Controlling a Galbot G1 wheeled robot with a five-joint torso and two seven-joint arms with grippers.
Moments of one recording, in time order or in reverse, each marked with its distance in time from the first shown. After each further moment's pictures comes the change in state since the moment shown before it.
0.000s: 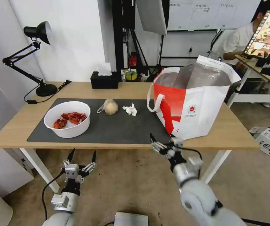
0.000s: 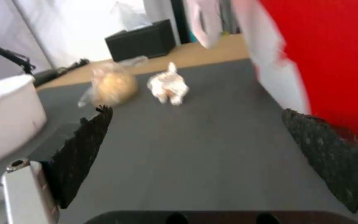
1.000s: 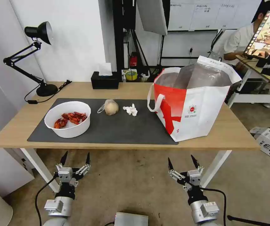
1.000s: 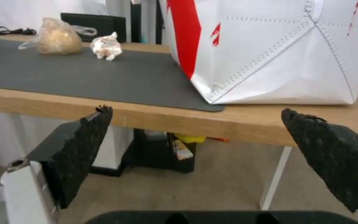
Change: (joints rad) left arm 0.041 -0.036 -0.044 -0.023 -0.002 -0.017 0.001; right arm -0.635 0.047 0.287 0.050 -0.569 0.399 -0.108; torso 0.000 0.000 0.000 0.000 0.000
